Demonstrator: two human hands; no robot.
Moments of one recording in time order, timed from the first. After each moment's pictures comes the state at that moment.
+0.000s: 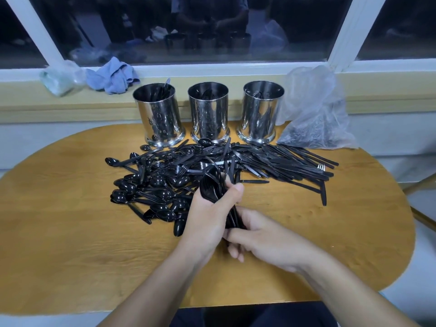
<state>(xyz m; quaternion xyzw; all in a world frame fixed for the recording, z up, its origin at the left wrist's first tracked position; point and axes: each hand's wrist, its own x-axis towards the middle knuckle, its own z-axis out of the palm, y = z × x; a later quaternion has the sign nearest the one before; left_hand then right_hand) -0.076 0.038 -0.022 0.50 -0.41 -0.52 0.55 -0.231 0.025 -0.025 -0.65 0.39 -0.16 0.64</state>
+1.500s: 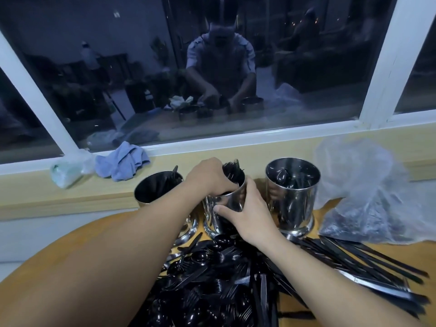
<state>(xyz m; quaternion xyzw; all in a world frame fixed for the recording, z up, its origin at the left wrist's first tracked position) 0.009 -0.342 0.066 0.73 -0.67 -0.13 0.09 -0.132 -0.289 -0.033 -0.66 0.51 -0.40 0.38</state>
